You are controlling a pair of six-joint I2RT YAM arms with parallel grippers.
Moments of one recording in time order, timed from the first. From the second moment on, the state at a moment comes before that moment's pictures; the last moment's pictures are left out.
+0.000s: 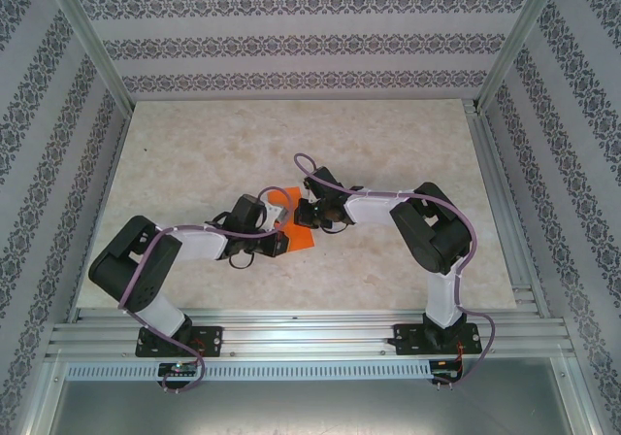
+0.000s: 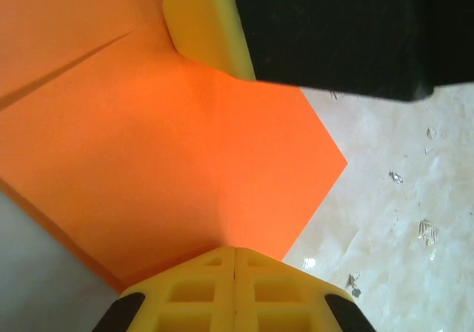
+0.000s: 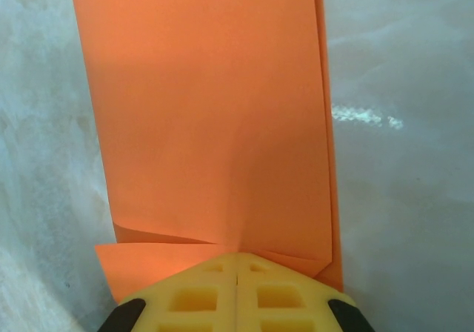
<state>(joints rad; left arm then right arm) -0.56 1.60 0.58 0.09 0.46 -0.35 0.68 1.96 1.11 -0.14 -0.30 0.73</state>
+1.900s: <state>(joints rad) -0.56 1.61 0.52 0.24 0.44 -0.58 0.68 1.97 1.12 -0.16 -0.32 0.71</state>
